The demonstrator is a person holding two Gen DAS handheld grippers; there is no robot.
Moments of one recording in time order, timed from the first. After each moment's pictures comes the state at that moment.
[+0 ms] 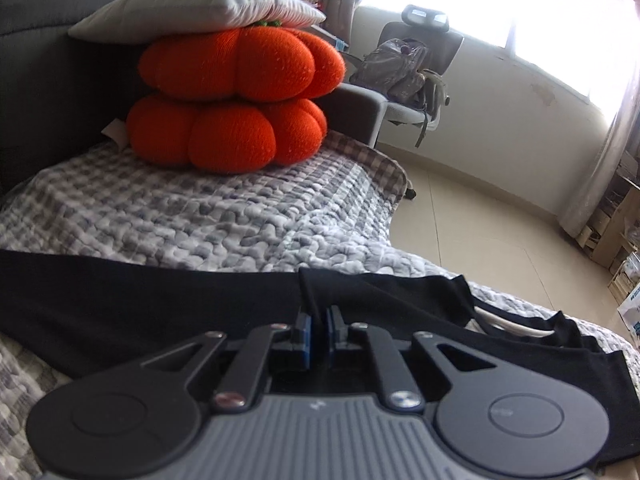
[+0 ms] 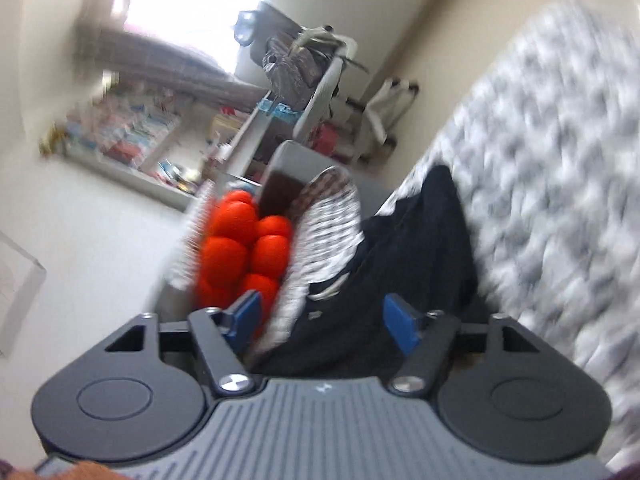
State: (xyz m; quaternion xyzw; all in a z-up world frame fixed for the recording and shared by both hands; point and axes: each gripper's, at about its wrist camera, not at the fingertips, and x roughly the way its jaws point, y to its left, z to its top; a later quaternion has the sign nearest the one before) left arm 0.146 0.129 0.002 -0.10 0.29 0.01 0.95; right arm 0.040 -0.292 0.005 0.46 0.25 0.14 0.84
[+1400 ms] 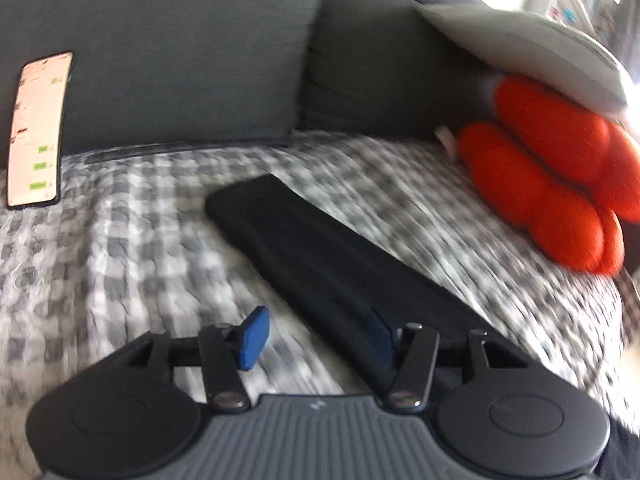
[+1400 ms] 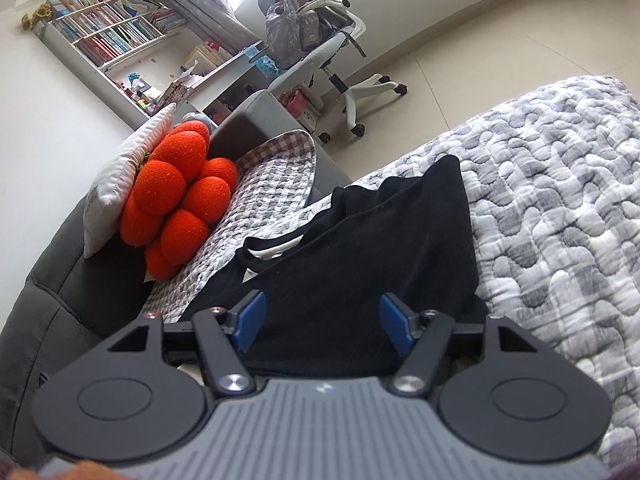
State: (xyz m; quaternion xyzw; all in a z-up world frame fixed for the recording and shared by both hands) left arm 0.105 0.309 -0.023 -0.27 0.26 0.37 0.85; right arm 0.063 -0.244 0.001 0.33 0.31 0.12 0.88
